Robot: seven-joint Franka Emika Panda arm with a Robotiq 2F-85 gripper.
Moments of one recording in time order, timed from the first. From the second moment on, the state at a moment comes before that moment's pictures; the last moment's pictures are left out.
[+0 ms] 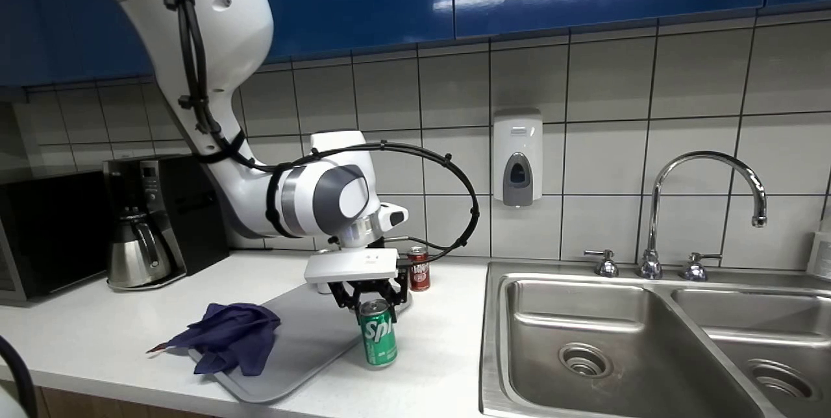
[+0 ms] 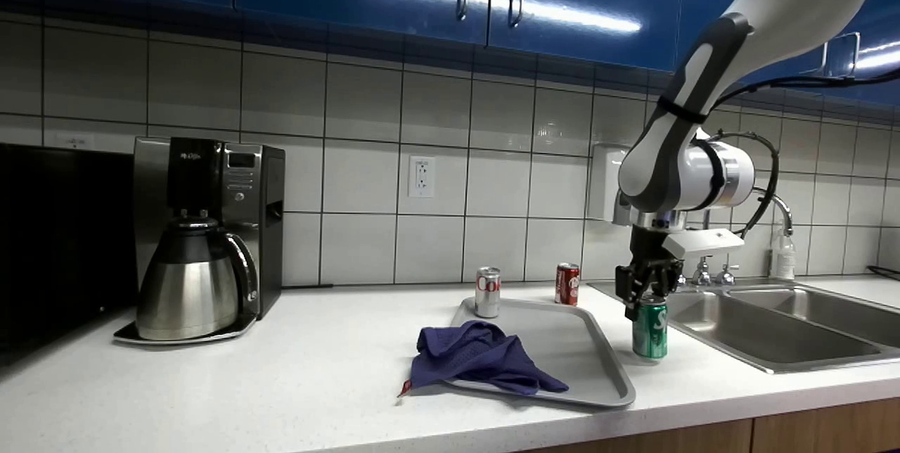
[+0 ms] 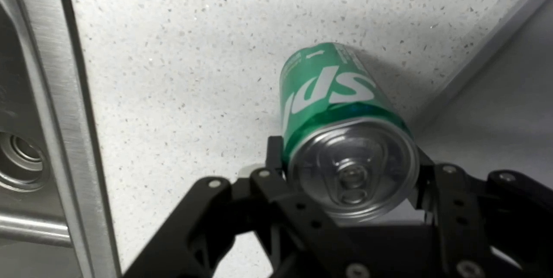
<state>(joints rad) -0.07 0.08 -0.11 -2.54 -0.09 2.80 -0.28</state>
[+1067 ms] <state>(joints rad) -0.08 0.08 -0.11 -2.53 -0.09 2.83 -0.28</state>
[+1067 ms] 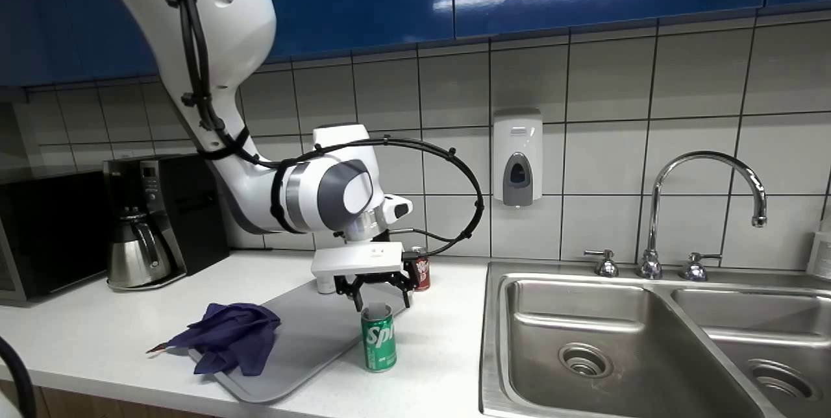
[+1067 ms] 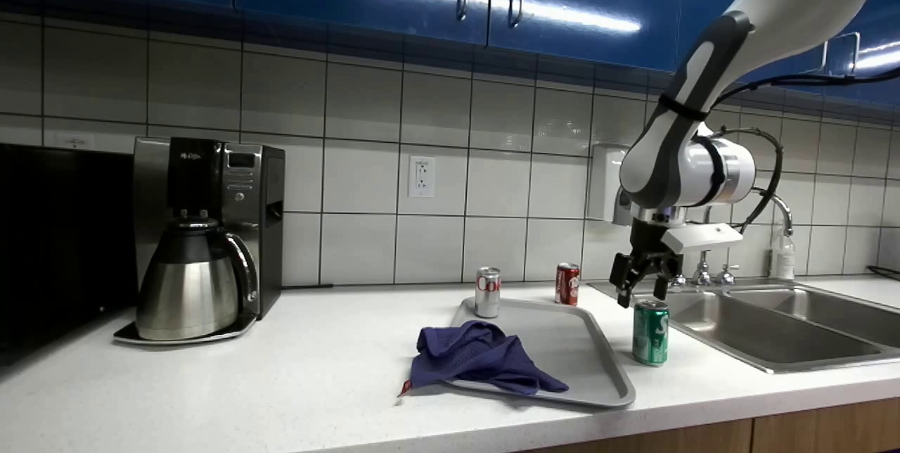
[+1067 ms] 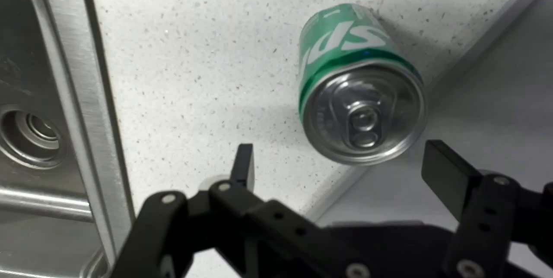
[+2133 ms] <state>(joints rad) -0.06 0.05 -0.01 -2.44 0.12 2.79 -0.47</state>
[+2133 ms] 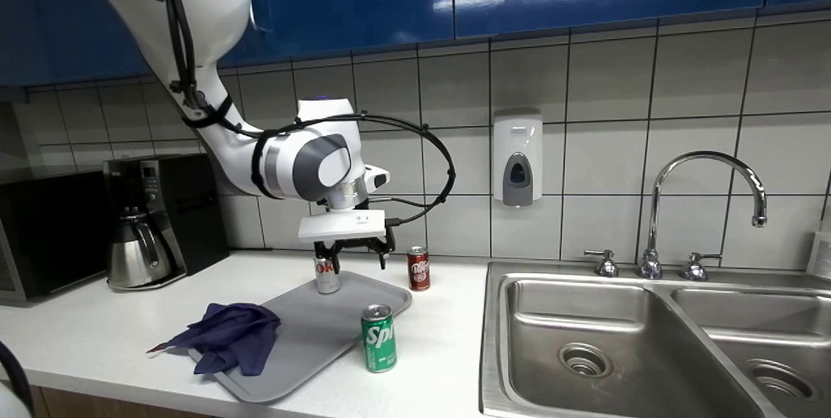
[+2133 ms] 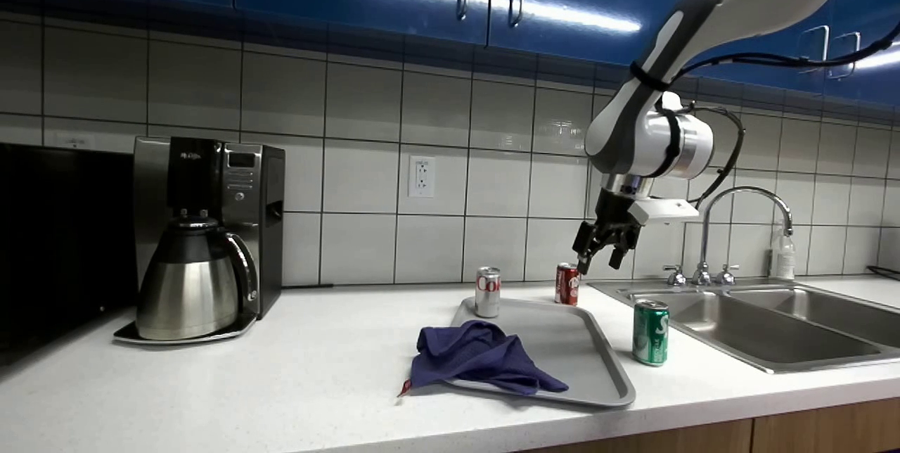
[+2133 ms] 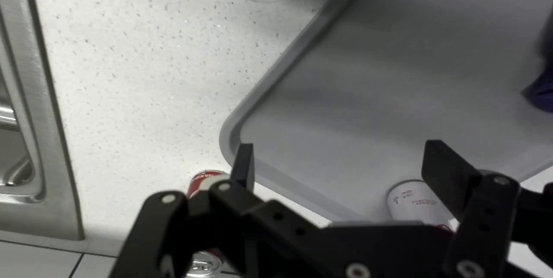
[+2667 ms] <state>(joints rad) -0.05 0.05 0.00 -2.40 0.17 2.72 -0.54</state>
